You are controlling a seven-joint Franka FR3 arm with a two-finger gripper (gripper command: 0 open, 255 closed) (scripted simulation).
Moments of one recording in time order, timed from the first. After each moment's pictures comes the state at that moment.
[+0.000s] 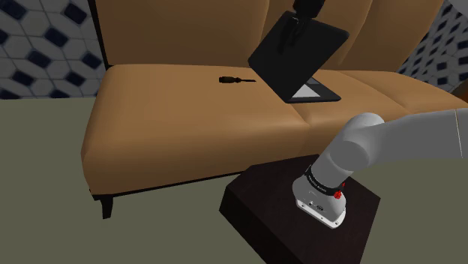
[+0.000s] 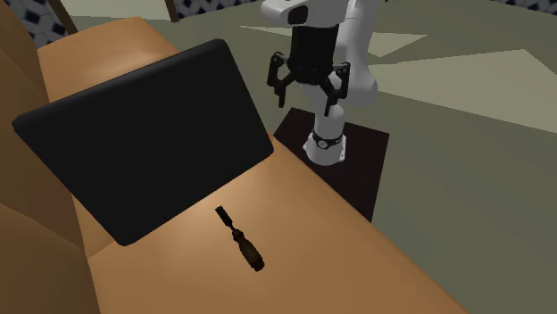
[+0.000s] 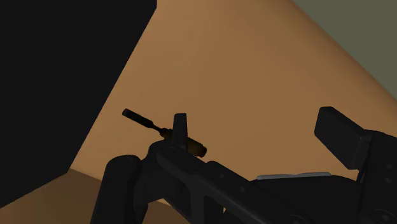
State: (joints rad) arm -0.01 -0.78 -0.01 -2.30 -0.01 1.65 -0.16
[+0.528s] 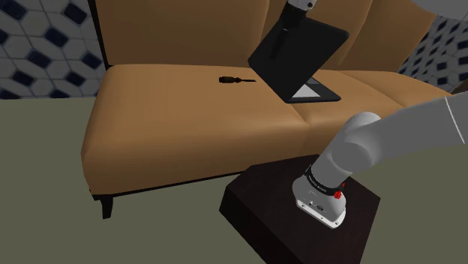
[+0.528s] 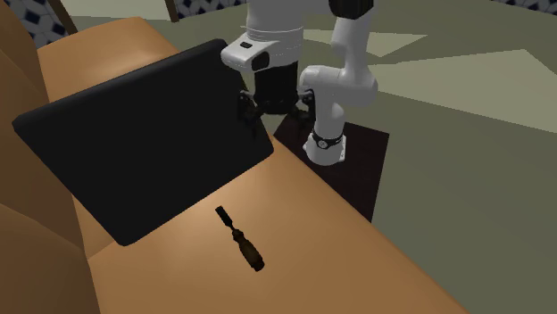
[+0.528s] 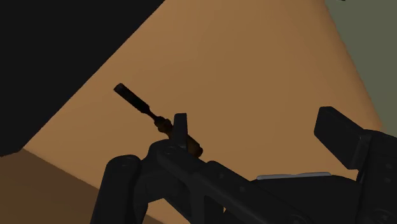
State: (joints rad) arm 0.06 -0.62 -0.16 -2.30 -0.03 1.79 -0.47
